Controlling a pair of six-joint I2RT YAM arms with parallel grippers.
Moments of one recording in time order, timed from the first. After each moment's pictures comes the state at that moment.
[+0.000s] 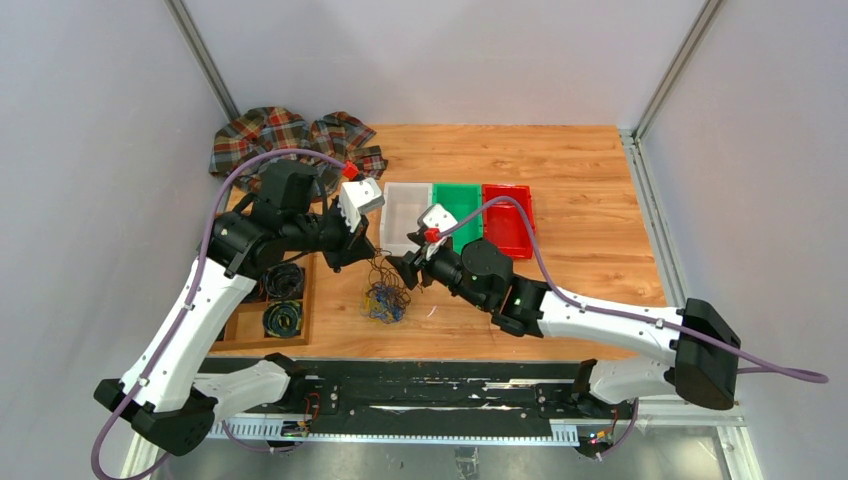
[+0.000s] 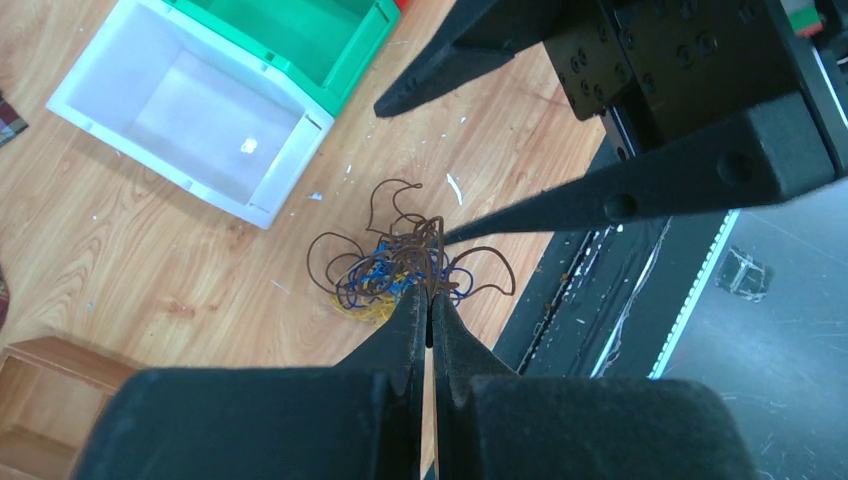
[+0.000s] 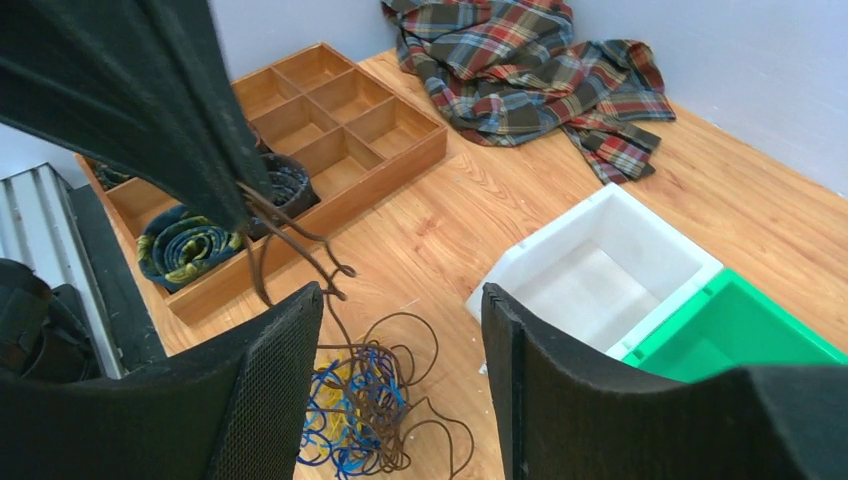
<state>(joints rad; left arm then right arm) -0.50 1.07 1.39 -1.04 0.51 0.31 1.13 1.26 0.84 0.38 0.20 0.00</state>
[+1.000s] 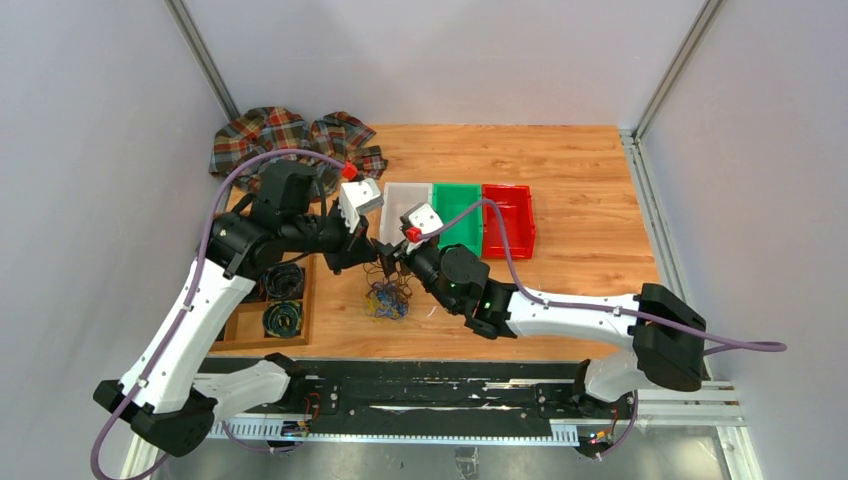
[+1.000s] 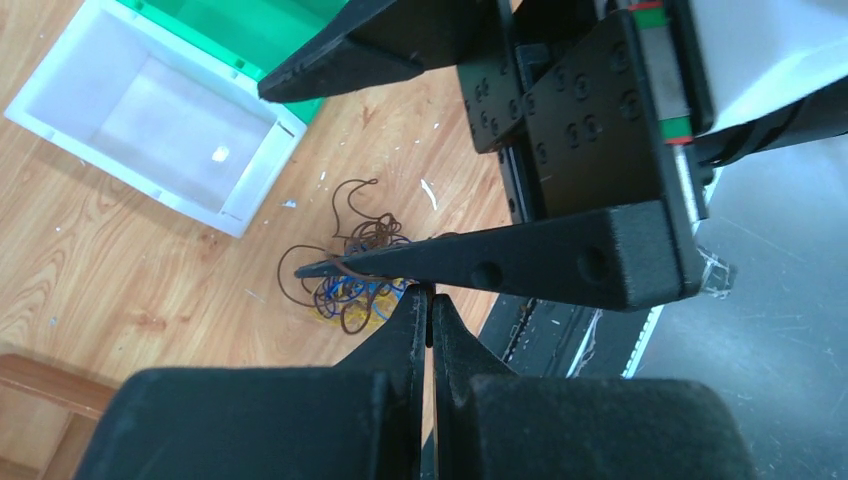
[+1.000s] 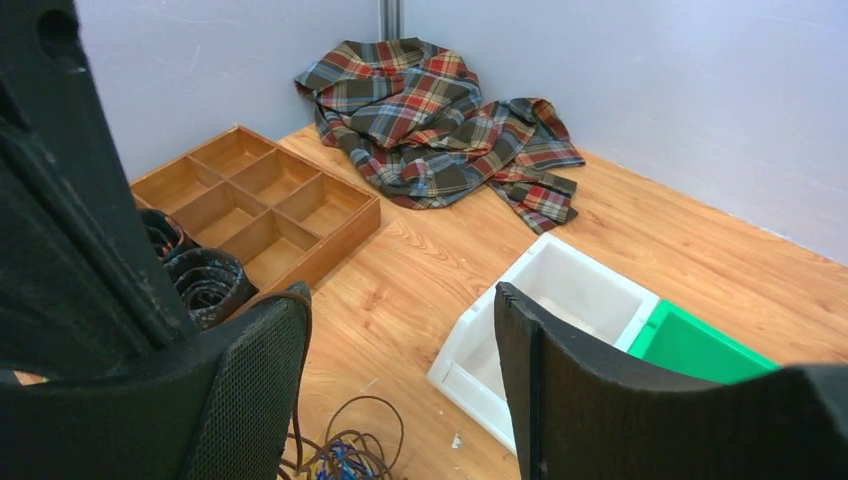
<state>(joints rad) -0.50 1.07 1.39 -1.04 0.55 0.28 1.21 1.43 0.90 0.64 0.48 -0.10</state>
